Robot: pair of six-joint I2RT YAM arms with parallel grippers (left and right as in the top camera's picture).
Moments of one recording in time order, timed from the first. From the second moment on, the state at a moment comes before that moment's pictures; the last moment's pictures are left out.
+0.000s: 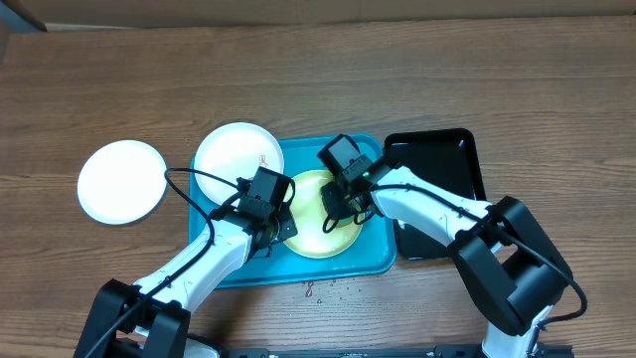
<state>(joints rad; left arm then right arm) -0.41 1.50 0.69 -0.44 -0.03 -0.73 0.69 1.94 1.20 -0.53 -0.12 0.39</state>
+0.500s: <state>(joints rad) -0.41 1.50 0.69 -0.44 -0.03 -0.73 0.58 1.85 1.24 -0.61 -0.35 0.38</state>
